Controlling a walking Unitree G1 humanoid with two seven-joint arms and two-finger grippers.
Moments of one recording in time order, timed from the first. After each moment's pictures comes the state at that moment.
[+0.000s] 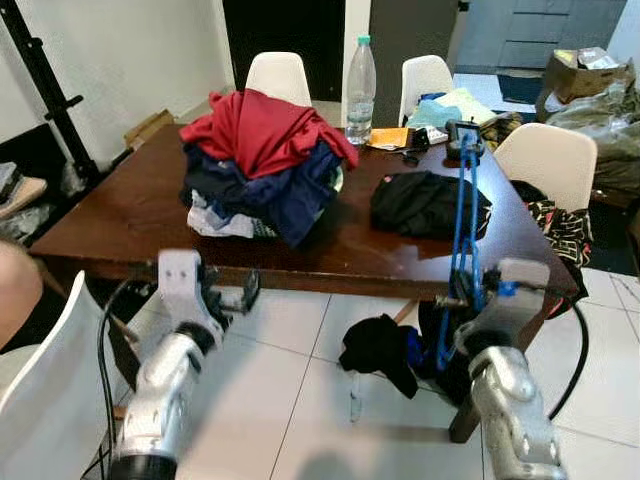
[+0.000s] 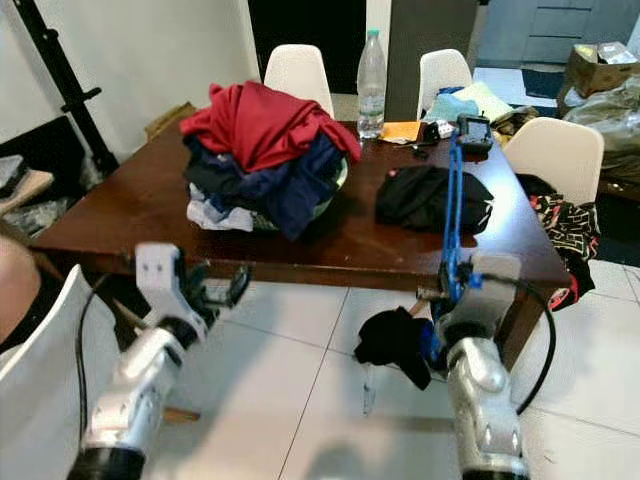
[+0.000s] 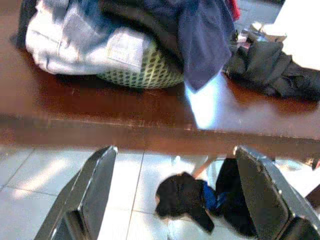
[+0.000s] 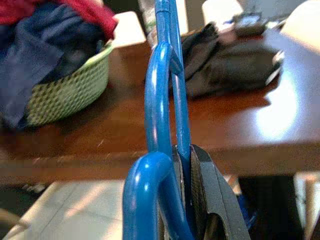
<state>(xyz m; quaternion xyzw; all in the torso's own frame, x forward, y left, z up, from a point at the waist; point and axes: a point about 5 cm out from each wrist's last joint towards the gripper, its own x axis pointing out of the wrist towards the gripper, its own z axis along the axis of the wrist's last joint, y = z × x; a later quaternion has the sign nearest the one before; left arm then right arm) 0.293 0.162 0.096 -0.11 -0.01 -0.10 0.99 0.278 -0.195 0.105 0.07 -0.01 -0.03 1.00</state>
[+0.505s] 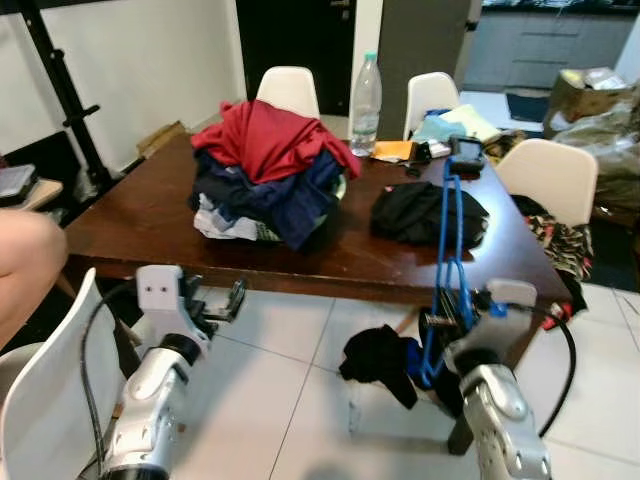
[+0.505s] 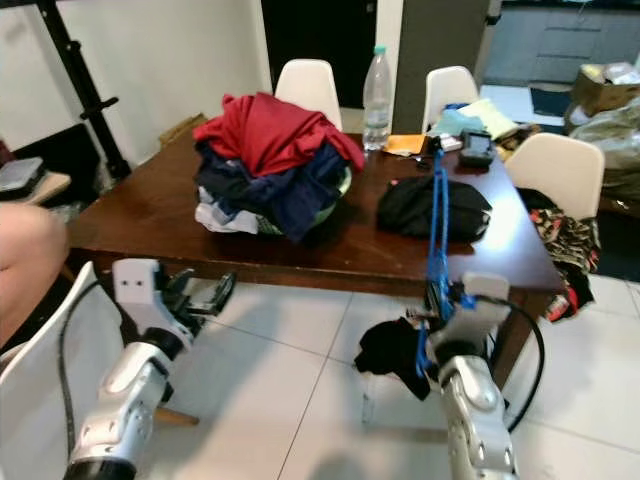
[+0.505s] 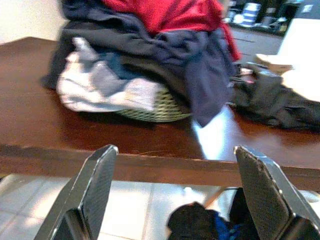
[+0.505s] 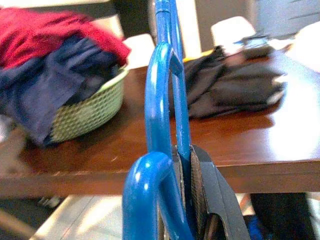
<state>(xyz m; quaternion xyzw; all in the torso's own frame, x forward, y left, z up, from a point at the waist) 0.297 0.183 0.109 -0.09 -0.06 -0.07 0.99 0.283 -0.199 0.108 0.09 -0.03 -0.01 0.99</state>
